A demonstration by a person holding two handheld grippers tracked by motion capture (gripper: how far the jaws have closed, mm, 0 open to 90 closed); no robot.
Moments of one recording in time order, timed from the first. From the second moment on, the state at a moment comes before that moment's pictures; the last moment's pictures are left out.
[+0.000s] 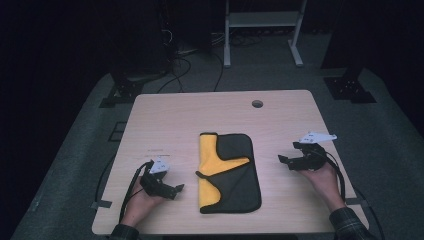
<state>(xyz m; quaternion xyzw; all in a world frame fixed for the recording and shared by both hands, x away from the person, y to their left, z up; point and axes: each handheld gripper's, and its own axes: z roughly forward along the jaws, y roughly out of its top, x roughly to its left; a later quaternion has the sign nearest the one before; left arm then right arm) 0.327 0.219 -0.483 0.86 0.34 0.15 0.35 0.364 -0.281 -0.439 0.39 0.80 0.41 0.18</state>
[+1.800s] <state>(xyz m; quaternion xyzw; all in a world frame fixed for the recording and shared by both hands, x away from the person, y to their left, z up) 0.329 0.218 -0.484 0.85 0.35 0.15 0.36 0.415 -0.091 -0.462 0.24 0.88 0.40 0.10</state>
